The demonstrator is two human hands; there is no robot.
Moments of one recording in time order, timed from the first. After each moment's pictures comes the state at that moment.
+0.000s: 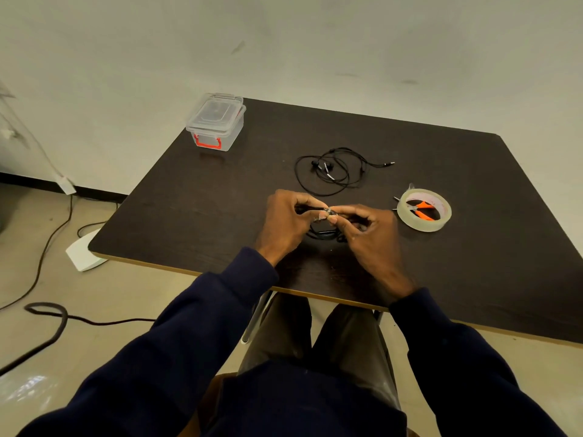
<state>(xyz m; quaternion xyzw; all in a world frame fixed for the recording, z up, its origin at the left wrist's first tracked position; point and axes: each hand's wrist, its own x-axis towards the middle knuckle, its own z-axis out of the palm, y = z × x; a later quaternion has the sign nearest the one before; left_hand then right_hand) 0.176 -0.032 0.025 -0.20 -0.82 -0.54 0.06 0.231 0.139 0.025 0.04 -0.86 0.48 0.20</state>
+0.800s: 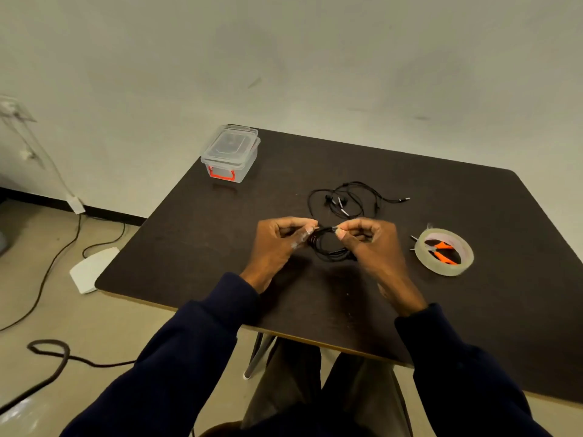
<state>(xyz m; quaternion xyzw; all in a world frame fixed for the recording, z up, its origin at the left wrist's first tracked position) 0.138 -0.065 0.013 -0.09 -0.69 -0.71 -0.03 0.176 0.121 0.044 -0.06 -0.82 0.56 0.11</state>
